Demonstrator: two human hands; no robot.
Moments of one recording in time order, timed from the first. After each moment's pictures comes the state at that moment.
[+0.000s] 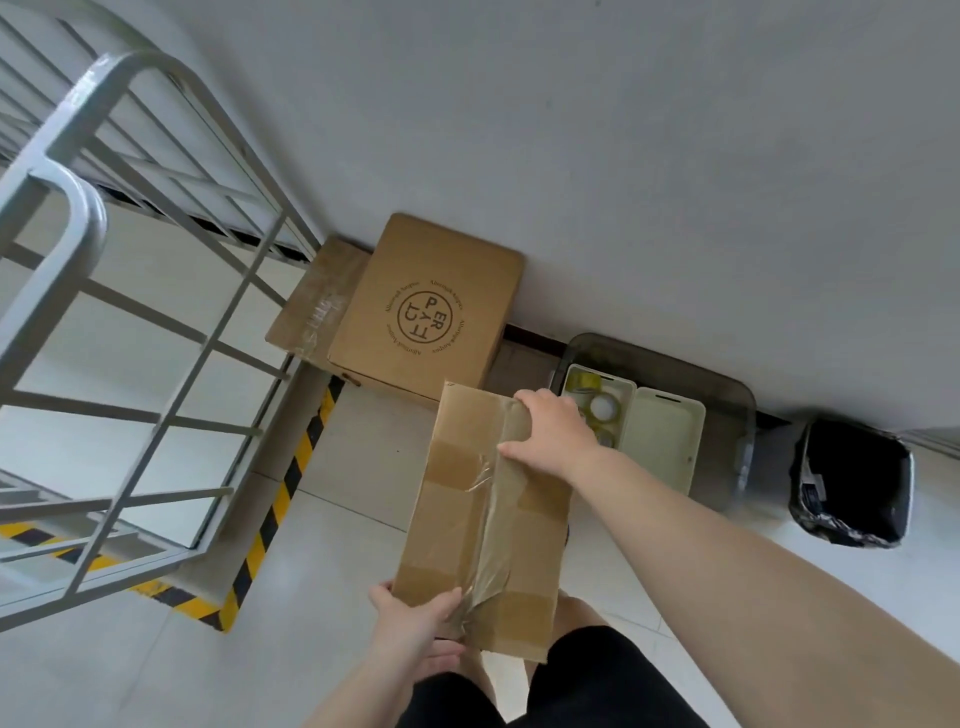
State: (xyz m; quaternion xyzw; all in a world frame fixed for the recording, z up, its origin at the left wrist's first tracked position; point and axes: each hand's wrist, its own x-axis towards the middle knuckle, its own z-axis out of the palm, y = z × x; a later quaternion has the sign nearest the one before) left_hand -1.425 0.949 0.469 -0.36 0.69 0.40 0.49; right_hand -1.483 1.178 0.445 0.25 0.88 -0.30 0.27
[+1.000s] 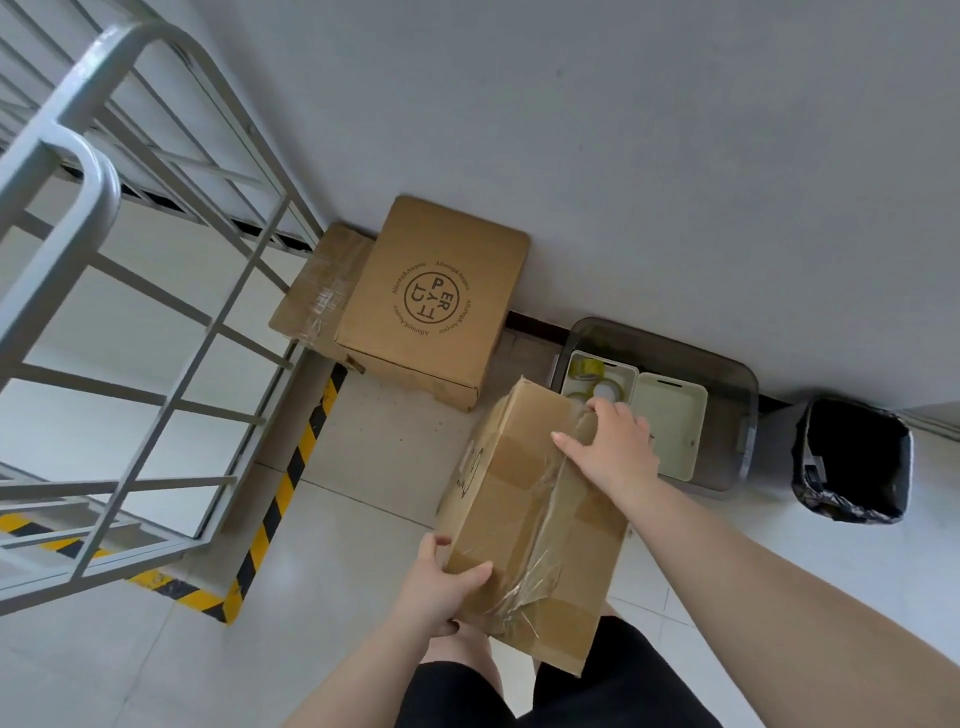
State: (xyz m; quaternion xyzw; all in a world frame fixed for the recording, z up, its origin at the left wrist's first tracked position) left_hand -1.423 0.936 0.453 -0.19 0.73 0.35 0.55; right_hand -1.414 1.168 0.438 0.43 0.84 -0.27 0.21
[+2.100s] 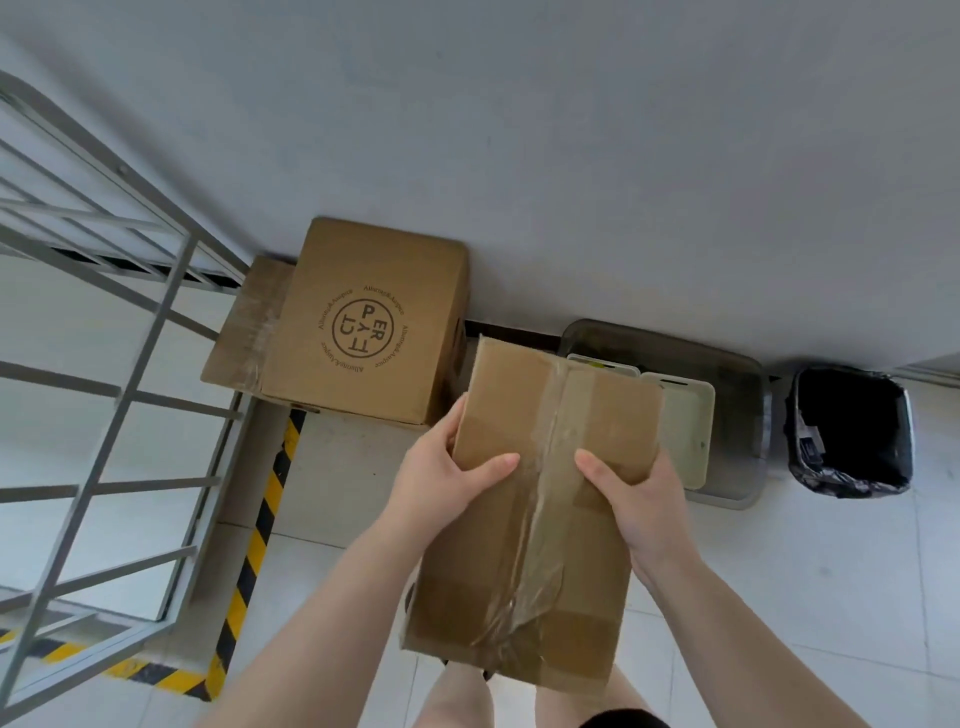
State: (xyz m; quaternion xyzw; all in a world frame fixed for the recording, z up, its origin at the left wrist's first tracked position) left_hand -1.516 1.079 0.450 0.13 0.80 0.39 0.44; right_hand -1.373 1.206 0.435 0.57 0.56 -0.60 -0.06
